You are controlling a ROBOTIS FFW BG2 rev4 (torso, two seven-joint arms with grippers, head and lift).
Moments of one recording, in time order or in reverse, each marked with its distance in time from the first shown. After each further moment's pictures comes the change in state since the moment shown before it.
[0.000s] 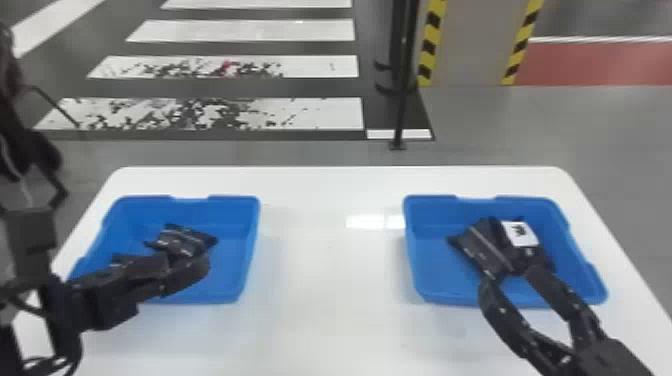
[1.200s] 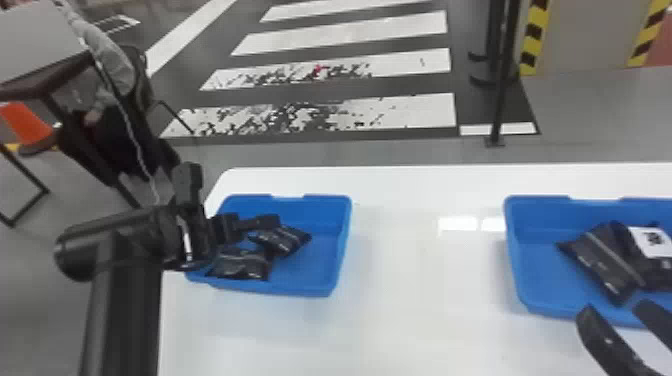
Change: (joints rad) left arm -0.569 0.096 -0.072 0.745 -0.201 0.080 0.177; right arm -0.016 0.000 0.031 0.064 -0.042 0.039 0.005
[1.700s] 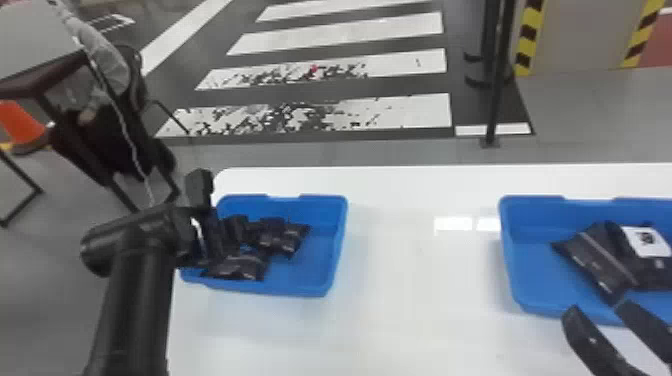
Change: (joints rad) left arm -0.106 0.003 -0.030 0.267 0.070 -0.102 0.085; right arm -0.018 0.000 0.010 0.033 -0.010 0.009 0.004
